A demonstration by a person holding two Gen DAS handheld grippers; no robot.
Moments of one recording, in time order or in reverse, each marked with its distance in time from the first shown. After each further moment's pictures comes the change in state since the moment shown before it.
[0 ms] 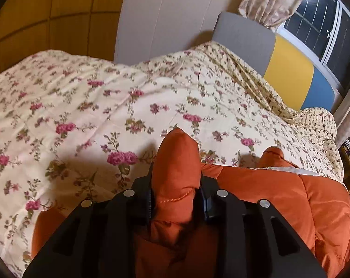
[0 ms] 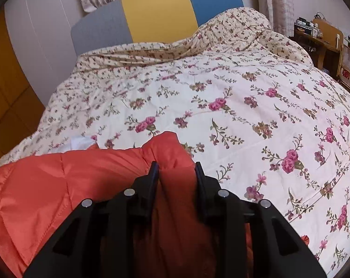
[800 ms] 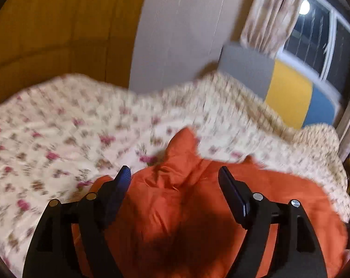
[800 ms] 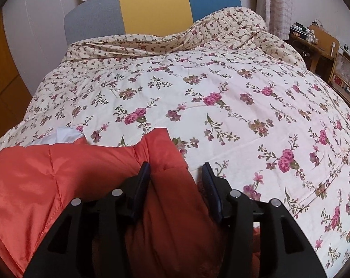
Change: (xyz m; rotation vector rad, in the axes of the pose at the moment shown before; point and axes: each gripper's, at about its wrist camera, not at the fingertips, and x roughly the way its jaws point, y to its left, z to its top) left arm -0.121 -0.020 -0.035 -0.006 -0.256 0.048; right arm 0.007 0.008 -0.001 -0.036 0.015 -0.095
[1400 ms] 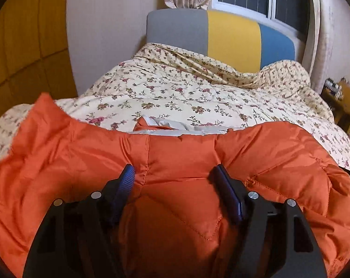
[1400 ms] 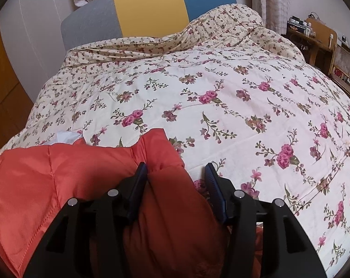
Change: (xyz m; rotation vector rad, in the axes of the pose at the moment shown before) left arm 0.084 -0.129 -0.048 0.336 0.189 -0.158; right arm -0.002 -0.009 -0.001 0.042 -0.004 0.023
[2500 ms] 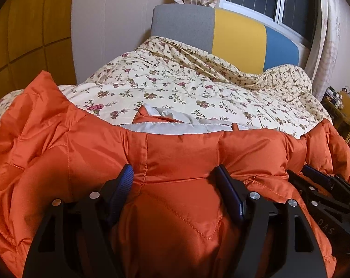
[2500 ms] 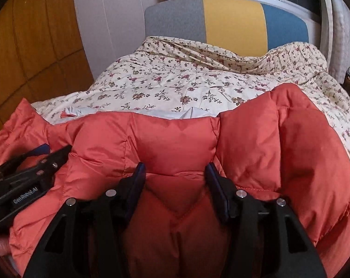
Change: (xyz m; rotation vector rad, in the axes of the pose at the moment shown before) left arm 0.005 0.008 -0.006 -0.048 0.039 -0.012; right arm -0.040 0.093 -0.038 -0.308 -0.057 0.309
